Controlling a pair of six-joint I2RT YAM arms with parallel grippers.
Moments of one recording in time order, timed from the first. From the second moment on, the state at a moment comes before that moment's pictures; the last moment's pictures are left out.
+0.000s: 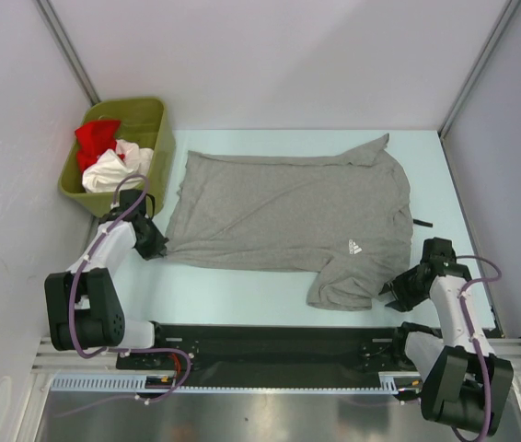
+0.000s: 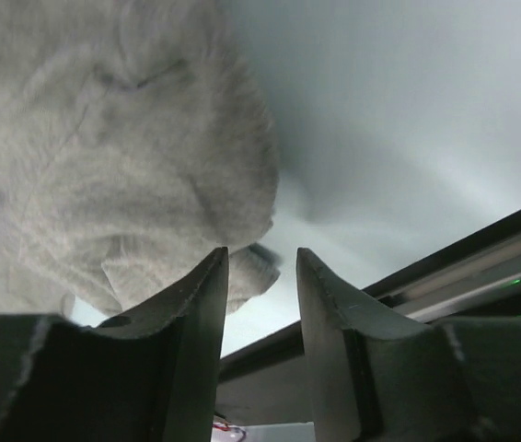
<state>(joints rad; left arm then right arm) 0.11 1.38 0.84 -0.67 -0.04 -0.55 -0.23 0.92 0.50 -0.91 -0.17 0.86</state>
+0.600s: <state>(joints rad) 0.11 1.40 0.84 -0.67 -0.02 -0.54 -0.28 1.02 0.46 -0.71 -0.12 0.84</state>
